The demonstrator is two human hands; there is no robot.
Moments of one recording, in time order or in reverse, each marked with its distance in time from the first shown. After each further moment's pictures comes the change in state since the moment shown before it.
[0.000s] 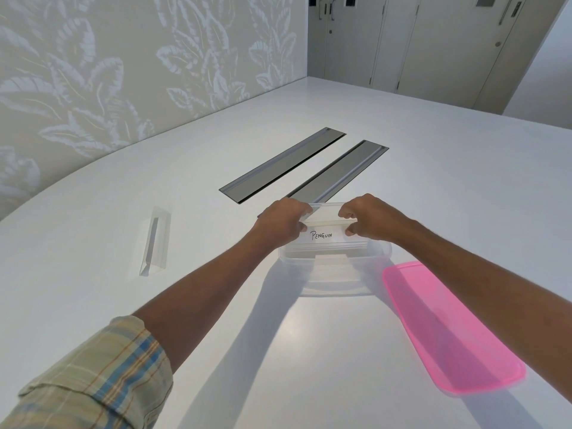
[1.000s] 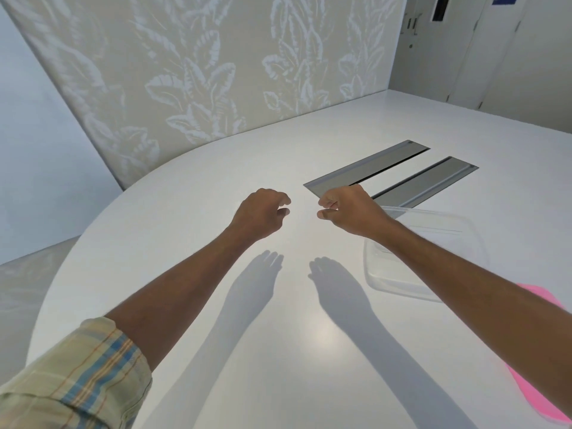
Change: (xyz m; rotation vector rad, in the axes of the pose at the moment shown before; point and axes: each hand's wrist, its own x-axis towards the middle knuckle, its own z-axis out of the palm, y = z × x) left_hand -0.170 -0.158 -0.089 0.044 0.211 -0.286; right_hand 0.027 -0.241 0.012 0.364 0.154 -0.230
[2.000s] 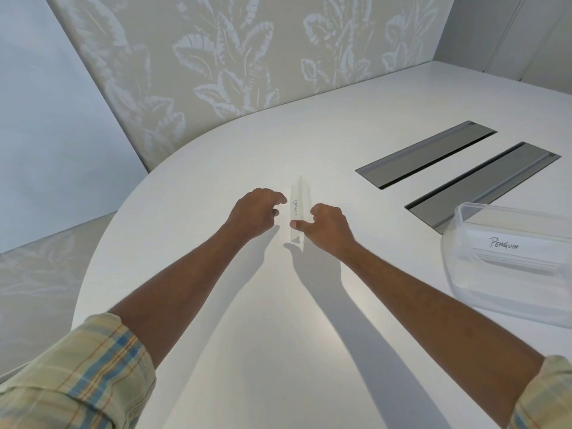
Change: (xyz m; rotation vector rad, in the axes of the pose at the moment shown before) left_hand 0.006 -0.191 0.036 -0.009 -0.098 -0.065; right_hand 0.081 -0.098 0.200 0.116 -0.038 0.351
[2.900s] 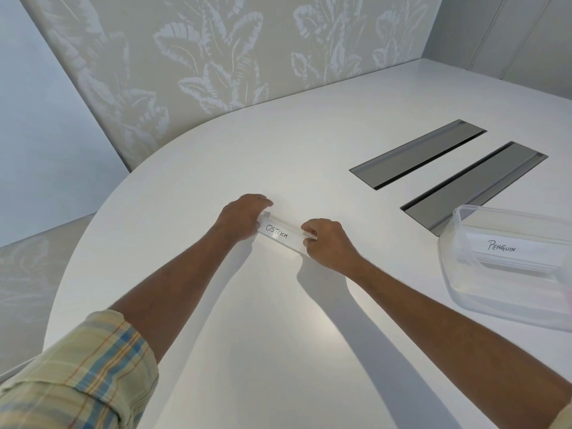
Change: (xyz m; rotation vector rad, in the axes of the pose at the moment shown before) left_hand 0.024 -0.041 0.029 -0.009 -0.126 0.003; right_hand 0.000 0.032 0.012 -0.037 -0.086 -0.176
